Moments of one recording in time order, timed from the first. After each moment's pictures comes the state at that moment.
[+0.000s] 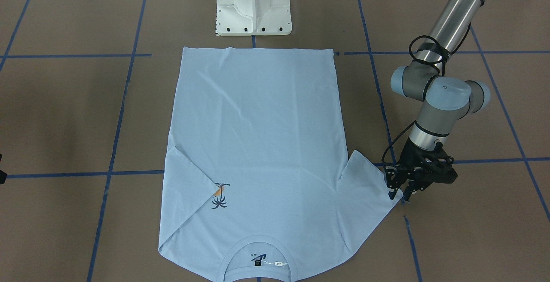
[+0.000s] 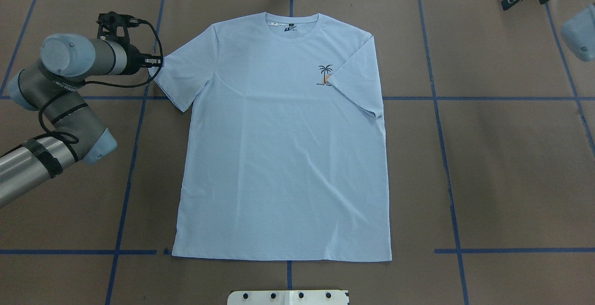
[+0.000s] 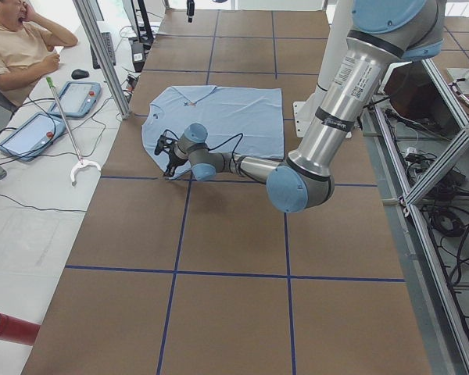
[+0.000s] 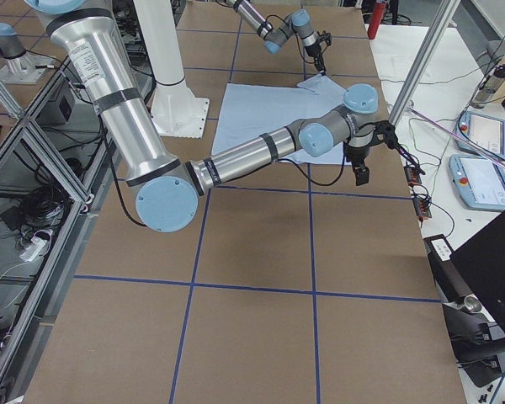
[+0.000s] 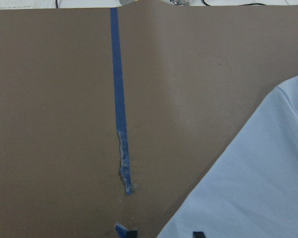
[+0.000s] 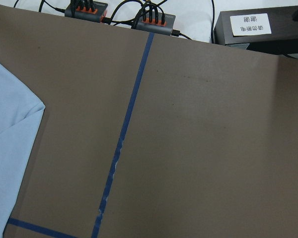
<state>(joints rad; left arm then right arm) -0.85 -2.05 -1.18 -2.51 -1.72 -0.96 1.30 -1.14 1.55 -1.39 2.28 0.38</state>
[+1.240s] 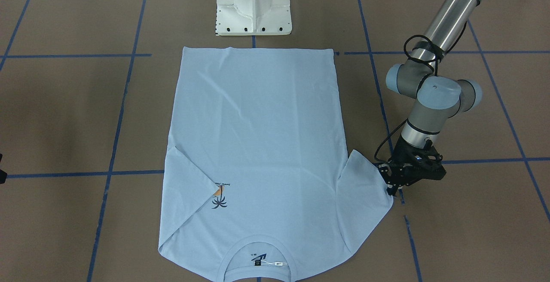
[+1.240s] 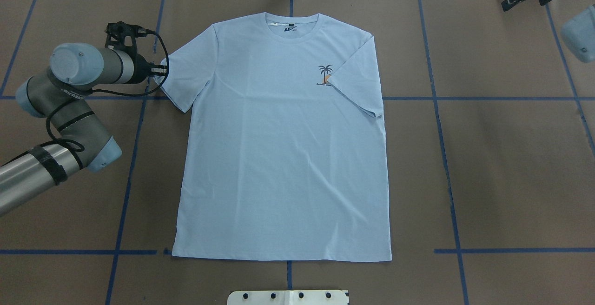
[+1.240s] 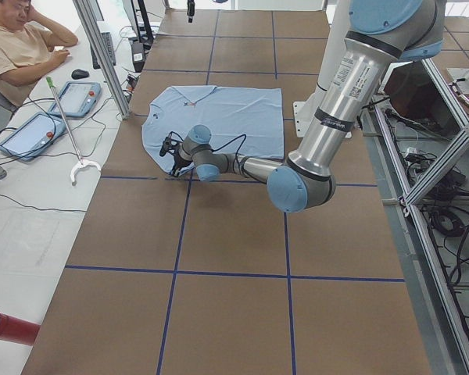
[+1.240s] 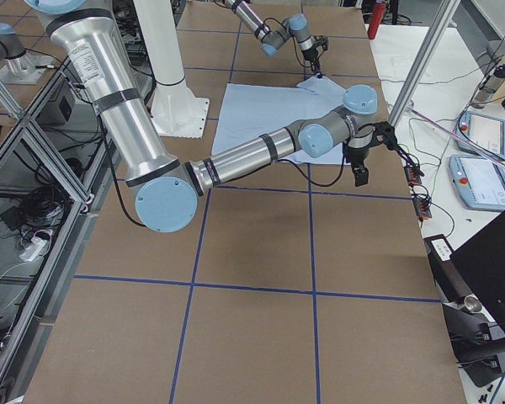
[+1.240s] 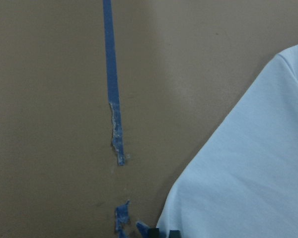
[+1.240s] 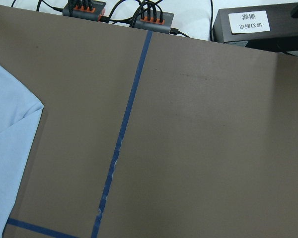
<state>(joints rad) -0.81 -2.05 -1.18 -2.50 -1.72 -0.95 1.29 -1.14 1.55 -1.39 2.28 0.39</state>
